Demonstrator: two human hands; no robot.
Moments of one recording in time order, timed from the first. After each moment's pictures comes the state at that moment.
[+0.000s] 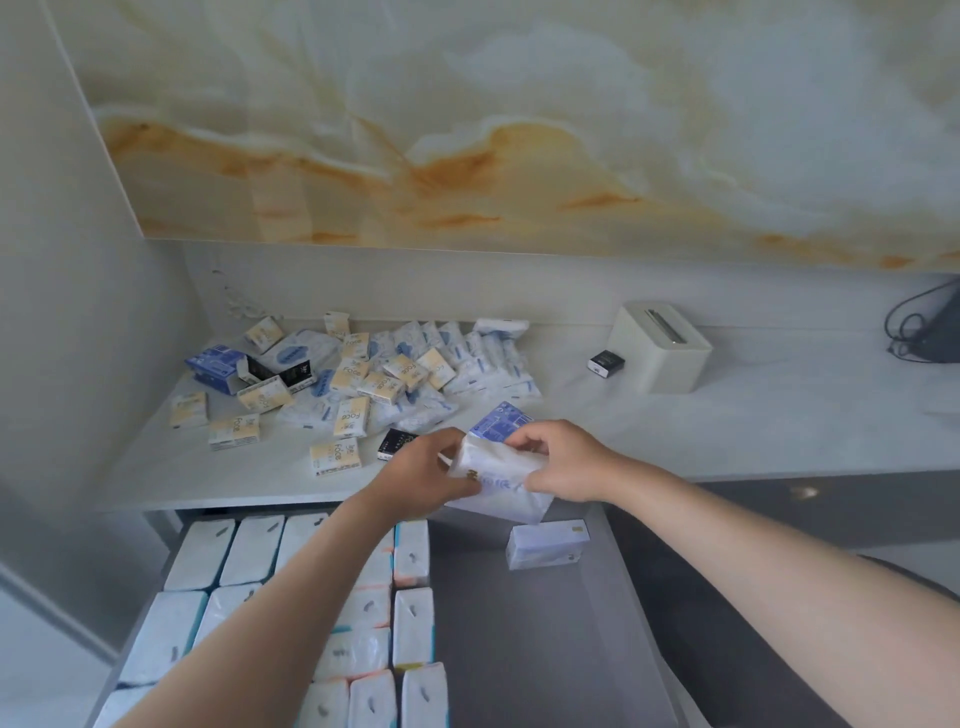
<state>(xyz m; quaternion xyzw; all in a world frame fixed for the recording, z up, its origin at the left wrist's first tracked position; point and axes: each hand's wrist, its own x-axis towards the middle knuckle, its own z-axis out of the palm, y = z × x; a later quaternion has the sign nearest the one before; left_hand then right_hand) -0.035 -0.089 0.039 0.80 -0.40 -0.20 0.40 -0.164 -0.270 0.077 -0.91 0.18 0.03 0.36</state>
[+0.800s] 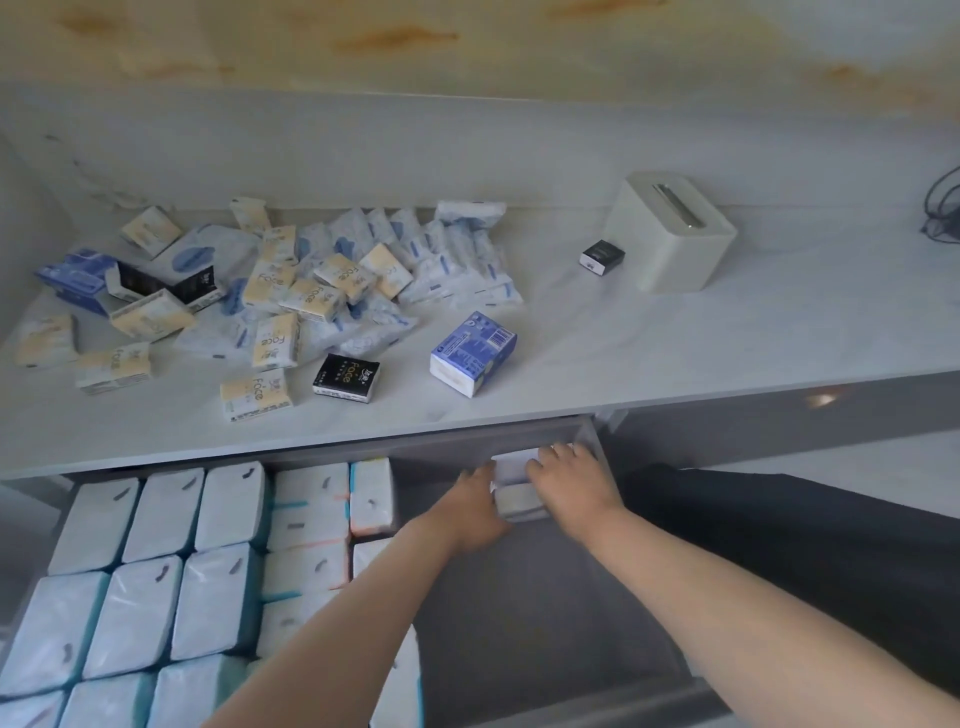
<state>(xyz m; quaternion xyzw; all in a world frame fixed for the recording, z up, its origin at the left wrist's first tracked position) -0.089 -0.169 -0.128 0.80 -0.36 -0.41 0.23 -0.195 -0.299 -0.098 -0.96 0.15 0.19 -0.13</state>
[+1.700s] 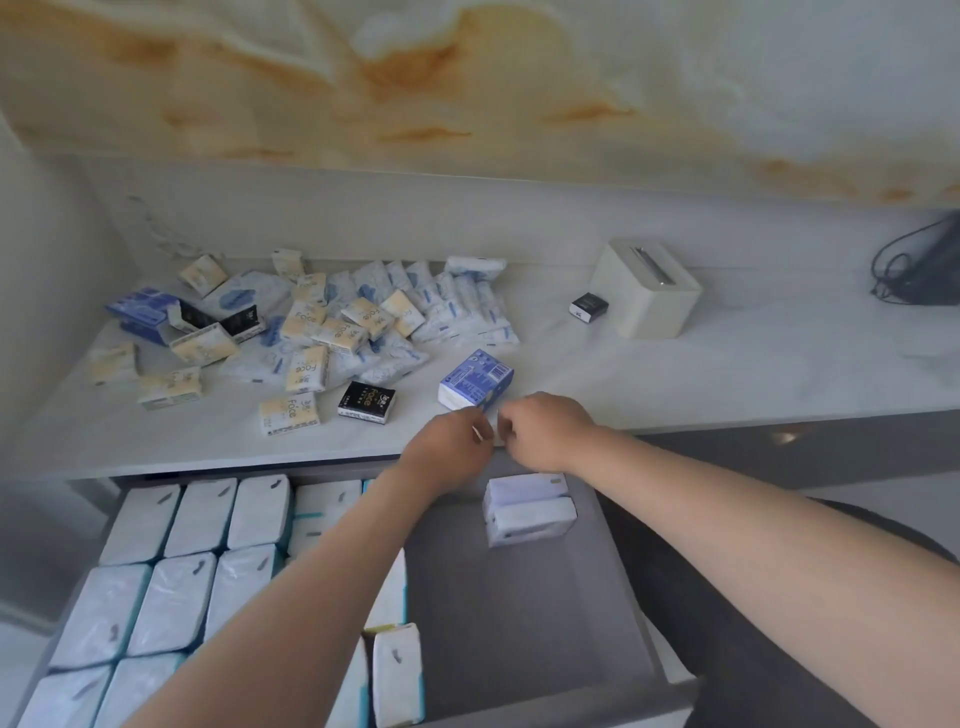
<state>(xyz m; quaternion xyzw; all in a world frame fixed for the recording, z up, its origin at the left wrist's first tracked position) -0.061 -0.158 -0.003 0.85 -0.36 -0.21 0.31 -0.151 -0.282 0.038 -0.98 0.18 0.09 0.04</state>
